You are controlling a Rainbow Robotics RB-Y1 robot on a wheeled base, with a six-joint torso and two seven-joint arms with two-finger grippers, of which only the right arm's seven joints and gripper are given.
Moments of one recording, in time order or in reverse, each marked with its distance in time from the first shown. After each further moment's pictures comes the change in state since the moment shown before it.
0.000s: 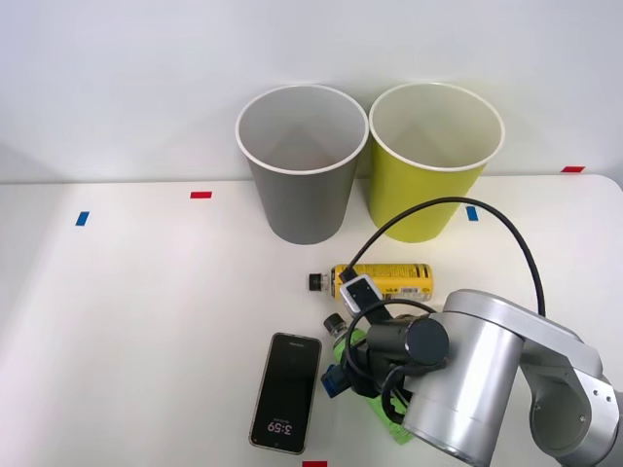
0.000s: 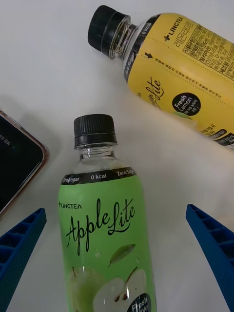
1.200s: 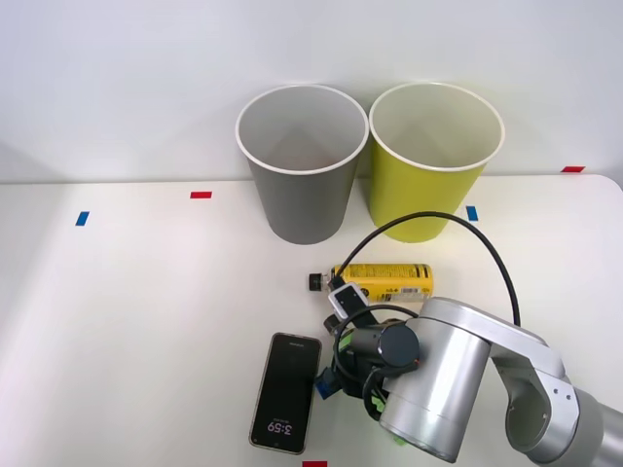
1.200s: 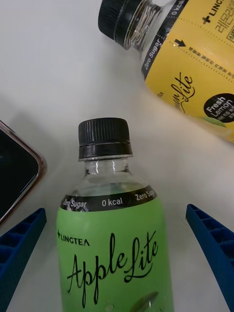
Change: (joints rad) arm -0.012 0.046 0.048 0.128 0.044 -0.083 0.019
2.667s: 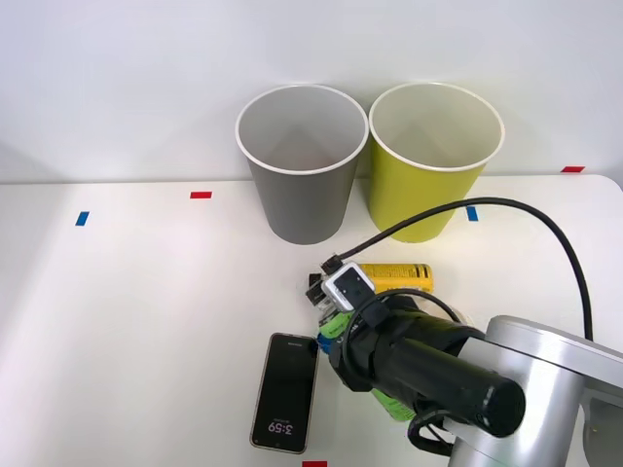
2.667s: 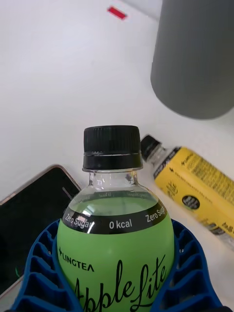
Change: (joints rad) arm 0.043 -0.205 -0.001 -0.336 0.092 -0.241 0.036
